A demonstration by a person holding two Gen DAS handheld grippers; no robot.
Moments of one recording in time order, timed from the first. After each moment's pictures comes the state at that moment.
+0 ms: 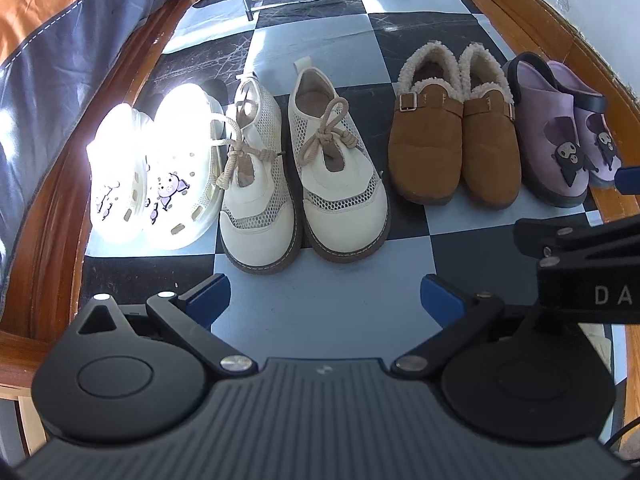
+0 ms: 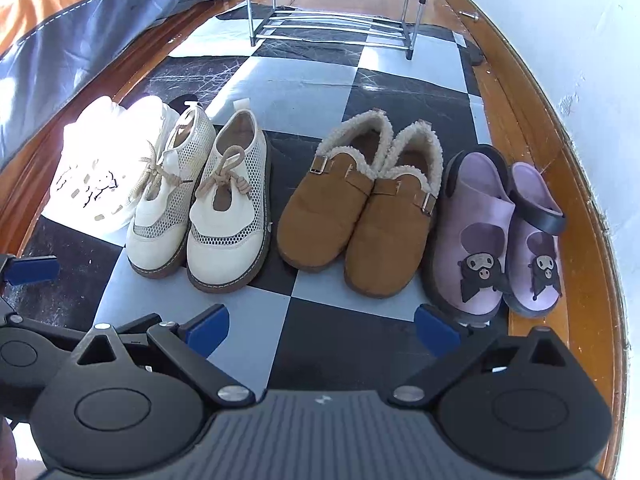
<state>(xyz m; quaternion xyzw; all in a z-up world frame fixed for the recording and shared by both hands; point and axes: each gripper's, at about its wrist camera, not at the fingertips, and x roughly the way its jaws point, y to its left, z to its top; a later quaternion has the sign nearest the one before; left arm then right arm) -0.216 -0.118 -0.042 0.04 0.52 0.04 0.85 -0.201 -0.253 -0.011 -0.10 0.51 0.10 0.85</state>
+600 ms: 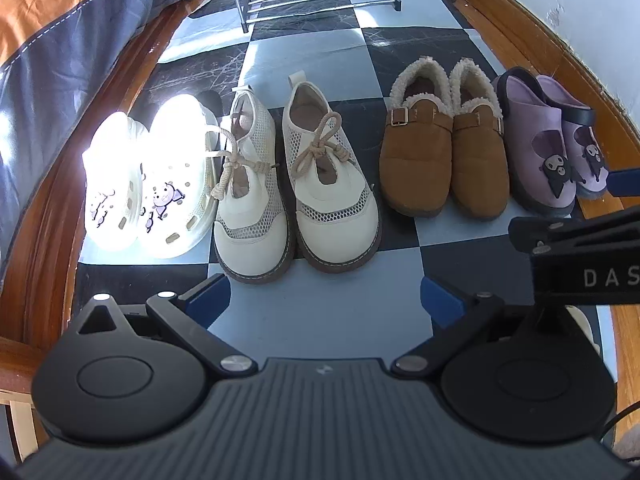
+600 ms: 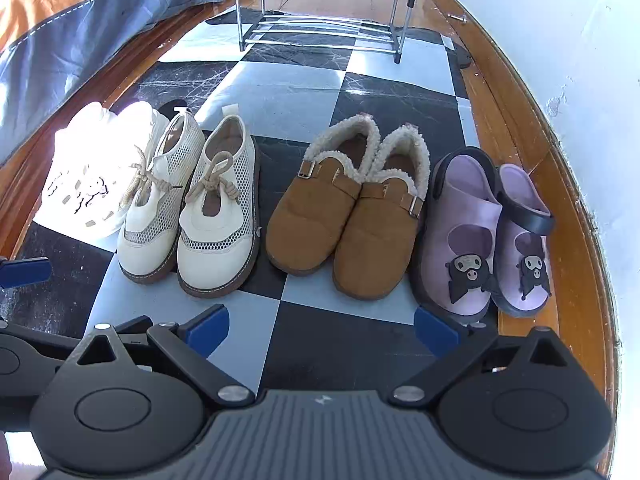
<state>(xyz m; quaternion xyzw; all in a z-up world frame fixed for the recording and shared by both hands) -0.222 -0.113 -0.034 0.02 0.50 0.03 0.86 -0.198 -0.257 -0.004 -0.10 0.50 0.09 0.85</state>
